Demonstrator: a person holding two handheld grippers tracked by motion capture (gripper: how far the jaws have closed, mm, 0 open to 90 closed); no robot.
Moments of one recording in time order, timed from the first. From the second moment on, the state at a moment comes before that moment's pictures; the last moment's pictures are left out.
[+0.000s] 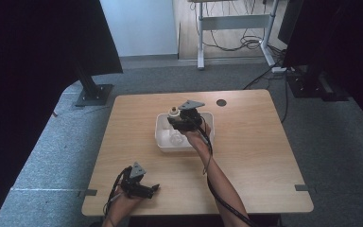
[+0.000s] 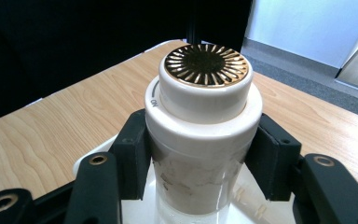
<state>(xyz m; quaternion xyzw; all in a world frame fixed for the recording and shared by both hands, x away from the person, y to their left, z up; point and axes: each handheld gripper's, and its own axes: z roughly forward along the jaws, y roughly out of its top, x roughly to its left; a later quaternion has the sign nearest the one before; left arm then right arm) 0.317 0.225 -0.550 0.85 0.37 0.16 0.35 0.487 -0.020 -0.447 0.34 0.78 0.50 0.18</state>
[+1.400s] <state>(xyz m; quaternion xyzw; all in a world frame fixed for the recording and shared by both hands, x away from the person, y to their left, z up) 0.317 0.225 -0.550 0.85 0.37 0.16 0.35 0.484 -0.028 -0.443 0.31 0.78 0.53 0.15</state>
